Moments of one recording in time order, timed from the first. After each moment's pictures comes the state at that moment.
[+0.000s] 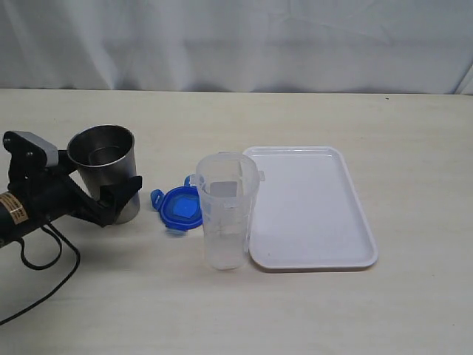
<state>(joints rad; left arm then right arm) -0.04 2.03 -0.50 0.62 -1.21 -0.10 0.02 0.00 0.00 -0.05 0.35 0.02</state>
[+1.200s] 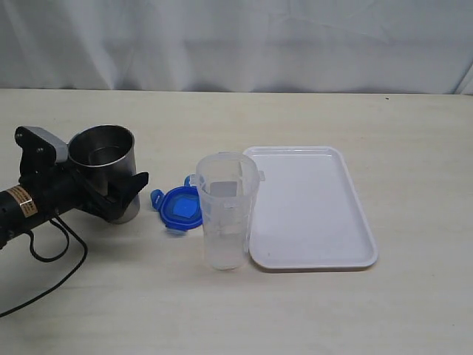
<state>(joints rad) -0.04 2.09 -0.57 0.65 -1.21 -0.10 0.02 0.00 0.00 -0.05 0.35 0.02</state>
